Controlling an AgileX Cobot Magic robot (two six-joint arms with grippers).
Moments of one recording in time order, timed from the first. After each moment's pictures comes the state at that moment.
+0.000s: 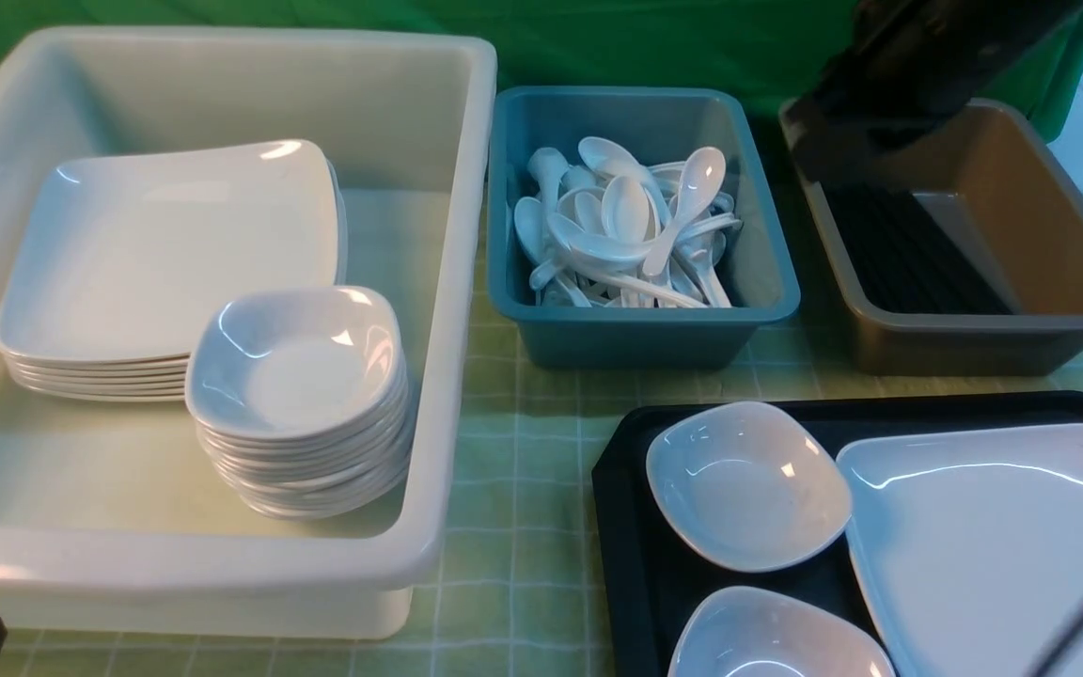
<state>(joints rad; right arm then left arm) 0.34 1.73 -1.87 0.22 1.20 -0.29 0.02 0.00 0.01 0.00 0.24 -0.02</state>
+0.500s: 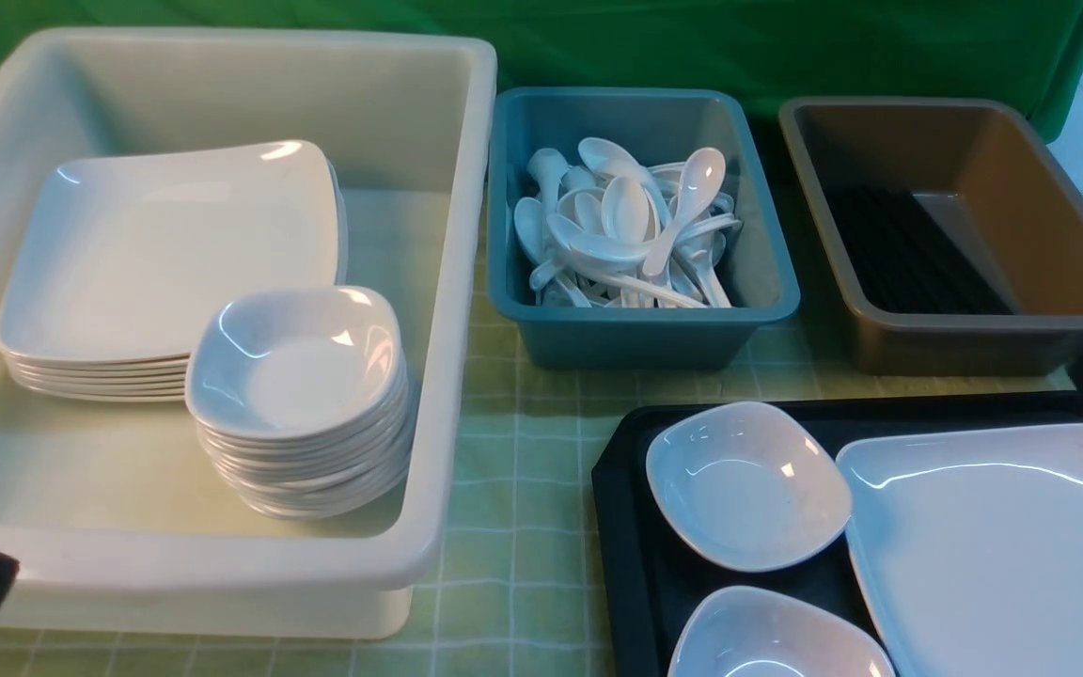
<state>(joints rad) 0.34 1.01 -1.15 0.18 1.20 -0.28 0.02 0.00 0.01 -0.80 0.11 -0.32</state>
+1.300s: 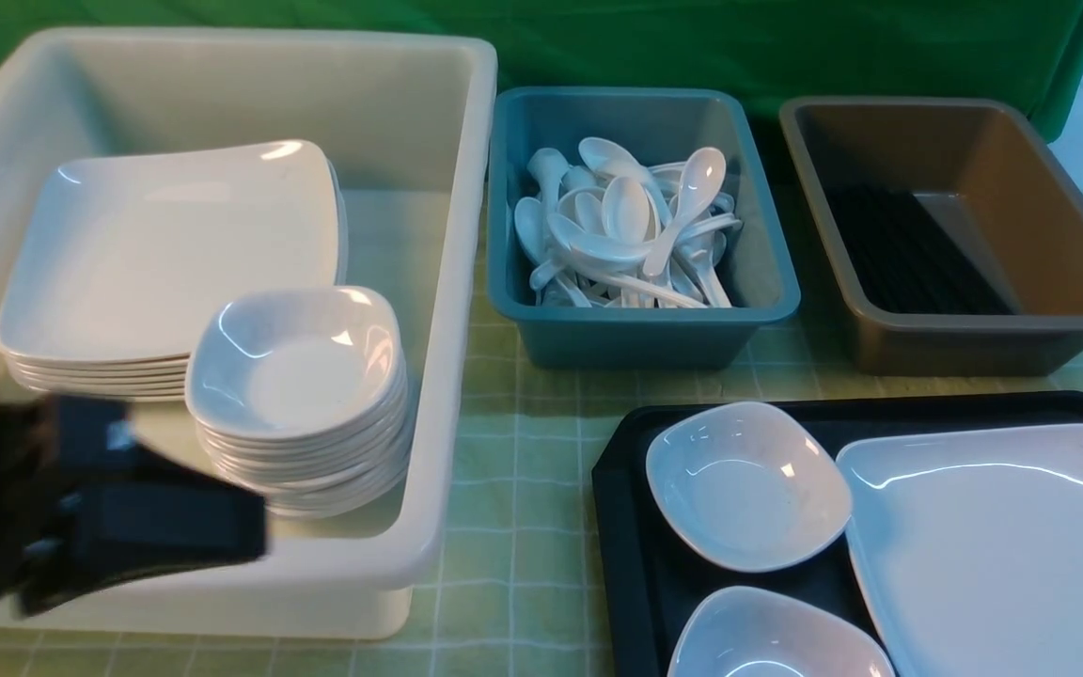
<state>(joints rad) 0.34 0.68 -0.91 0.07 1.11 -0.23 -0.04 0.92 -0.85 -0.84 1.17 0.11</state>
